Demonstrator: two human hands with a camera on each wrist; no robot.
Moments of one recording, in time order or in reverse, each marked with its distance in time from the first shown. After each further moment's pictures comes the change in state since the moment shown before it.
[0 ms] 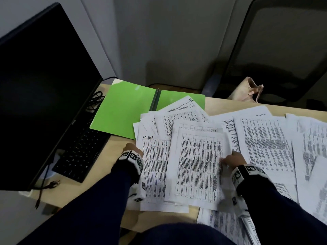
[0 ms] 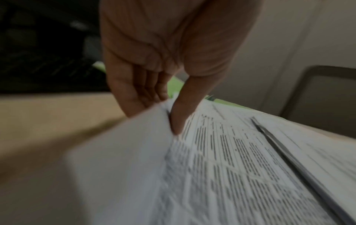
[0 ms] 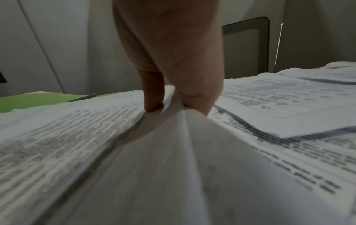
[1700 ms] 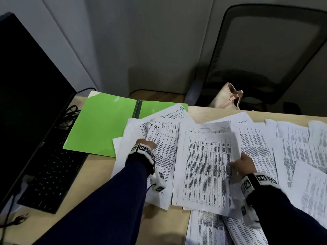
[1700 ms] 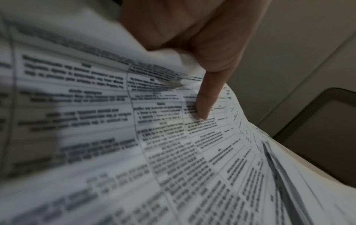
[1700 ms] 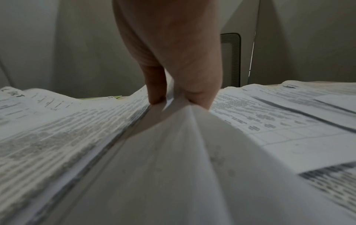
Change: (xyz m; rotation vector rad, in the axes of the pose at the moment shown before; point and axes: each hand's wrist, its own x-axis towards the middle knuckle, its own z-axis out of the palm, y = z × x) left_hand 0.036 0.122 0.016 -0.409 -0.100 0.133; right_hand 0.034 0.031 -0.059 0.314 0.220 0.002
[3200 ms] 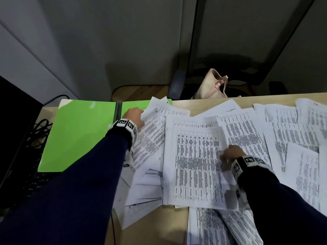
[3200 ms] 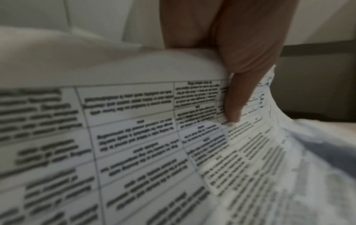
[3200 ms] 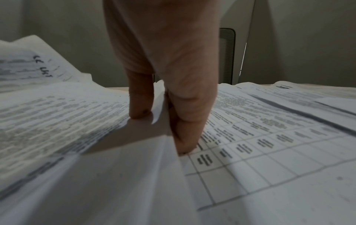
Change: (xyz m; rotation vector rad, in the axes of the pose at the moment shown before) left_hand 0.054 0.107 -0.021 0.906 0.149 0.609; right_hand 0.028 -0.017 0.001 -0.159 -0.160 0.246
